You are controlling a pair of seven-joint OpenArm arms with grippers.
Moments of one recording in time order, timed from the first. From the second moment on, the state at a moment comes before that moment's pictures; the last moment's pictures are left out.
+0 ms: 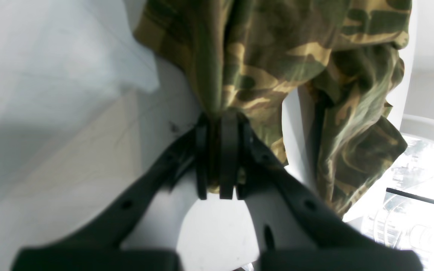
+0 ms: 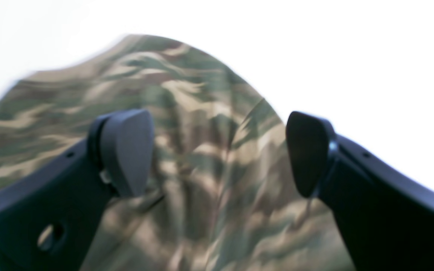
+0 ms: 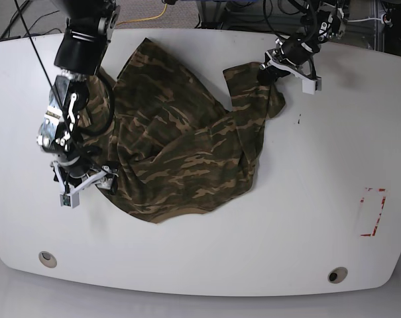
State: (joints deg) left arm 30.0 -16.2 4.4 98.9 -59.9 -0.6 28.7; right arm 13.5 10.6 18.3 78.4 18.6 17.1 -46.7
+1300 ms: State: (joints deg) left arm 30.3 -20.7 -5.3 102.3 -66.8 -0.6 29.1; right arm 25.5 18.5 8.8 38.2 20.1 29.9 -21.3
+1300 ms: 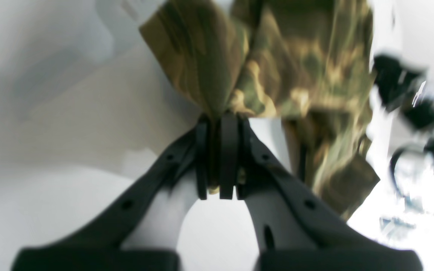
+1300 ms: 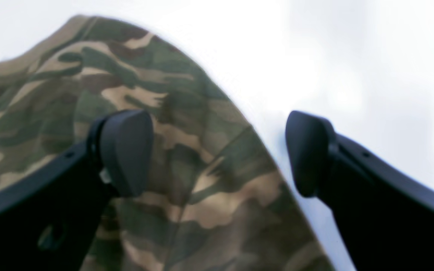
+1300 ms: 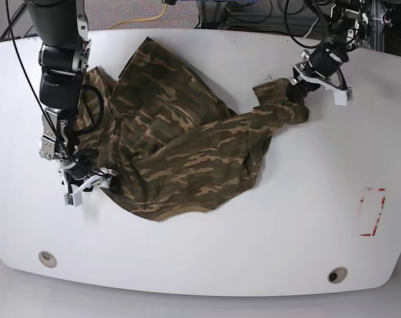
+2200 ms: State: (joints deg) left arm 30.2 -22.3 -8.0 102.3 -67.8 -0.5 29.3; right arm 22.0 15.0 3.0 42.7 21.6 34.2 -21.8
